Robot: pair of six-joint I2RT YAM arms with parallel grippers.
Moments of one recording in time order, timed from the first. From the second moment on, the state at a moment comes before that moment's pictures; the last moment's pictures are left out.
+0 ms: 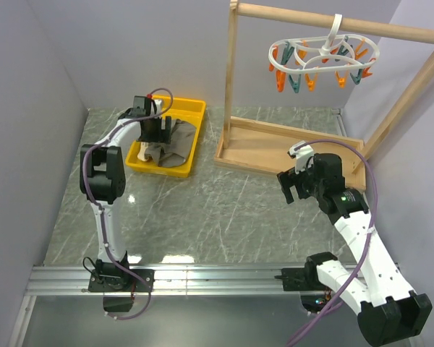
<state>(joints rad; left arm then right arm) -0.11 2.14 1.74 -0.49 0.12 -0.04 0.21 0.87 0.84 -0.66 -0.10 -0.27</state>
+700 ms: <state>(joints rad) -0.17 2.27 1.83 -0.57 -0.01 0.06 0.21 0.87 0.84 -0.66 -0.09 -0.27</state>
